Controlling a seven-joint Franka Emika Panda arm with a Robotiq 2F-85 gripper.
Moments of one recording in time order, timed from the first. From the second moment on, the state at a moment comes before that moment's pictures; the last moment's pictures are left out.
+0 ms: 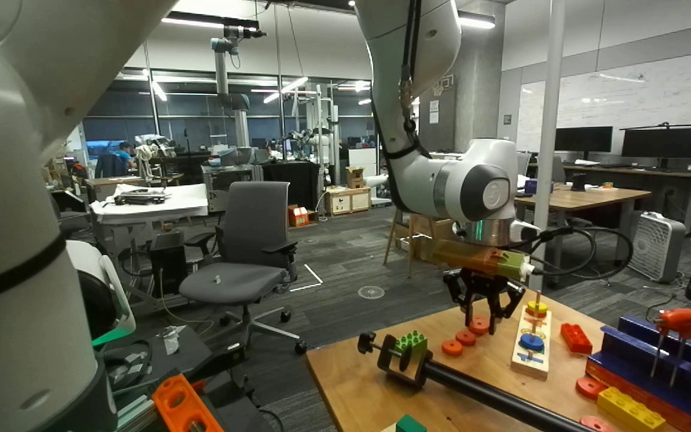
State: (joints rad) arm -0.09 0.70 0.00 -1.91 -0.06 2.62 -0.22
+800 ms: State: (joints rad) arm -0.06 0.66 -0.09 -1.89 -0.11 2.63 -0.13
